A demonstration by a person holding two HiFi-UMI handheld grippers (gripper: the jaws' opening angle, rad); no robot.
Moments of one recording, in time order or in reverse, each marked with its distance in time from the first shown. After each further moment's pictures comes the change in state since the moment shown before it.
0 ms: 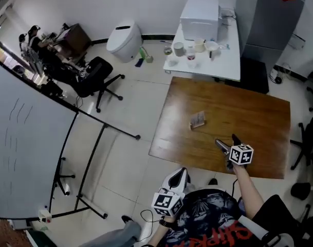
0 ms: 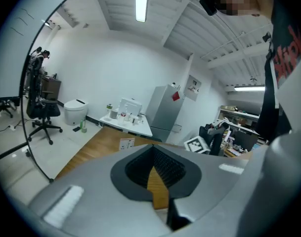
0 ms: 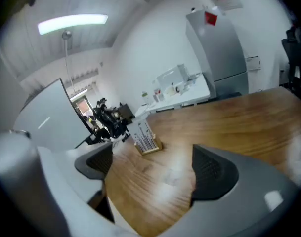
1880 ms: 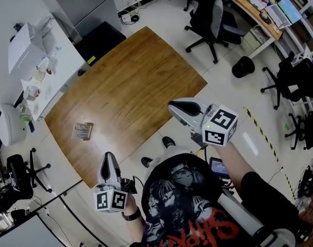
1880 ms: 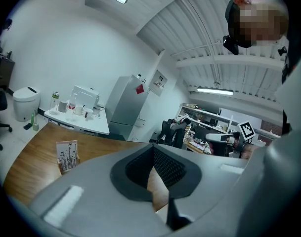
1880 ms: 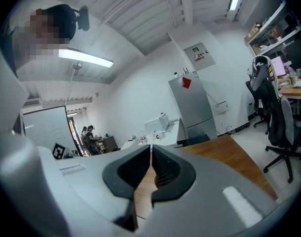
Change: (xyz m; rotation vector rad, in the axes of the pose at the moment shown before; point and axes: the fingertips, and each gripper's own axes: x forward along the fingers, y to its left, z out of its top) left arm 0.086 -0.141 -0.003 0.107 0.102 -0.441; right arm -0.364 -0.004 0.047 -0.022 -0.479 -0.191
